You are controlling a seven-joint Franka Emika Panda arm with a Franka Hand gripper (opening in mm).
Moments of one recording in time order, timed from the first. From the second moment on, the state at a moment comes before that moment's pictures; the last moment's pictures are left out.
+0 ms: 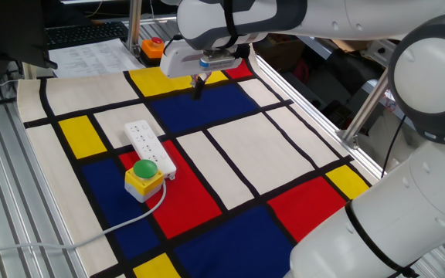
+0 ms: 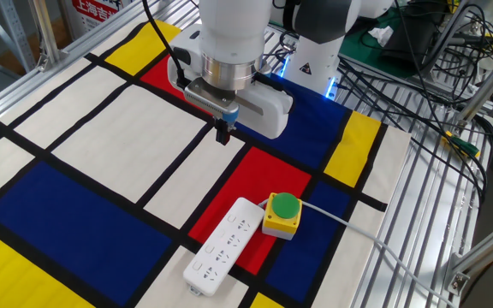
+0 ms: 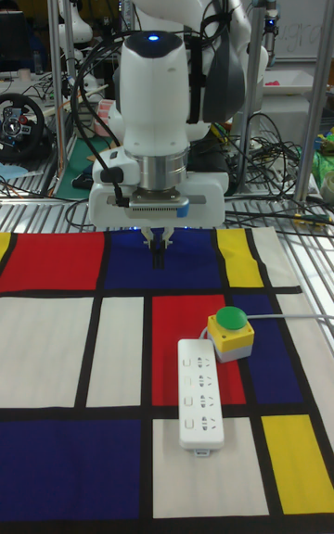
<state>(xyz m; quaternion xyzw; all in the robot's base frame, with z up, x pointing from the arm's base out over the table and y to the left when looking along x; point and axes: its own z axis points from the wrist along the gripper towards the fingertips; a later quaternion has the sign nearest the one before) 0.499 0.000 0.299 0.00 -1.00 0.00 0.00</state>
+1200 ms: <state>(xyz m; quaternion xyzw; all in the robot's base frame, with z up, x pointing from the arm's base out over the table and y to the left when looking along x) 0.503 0.001 0.303 0.03 -1.00 0.01 0.04</state>
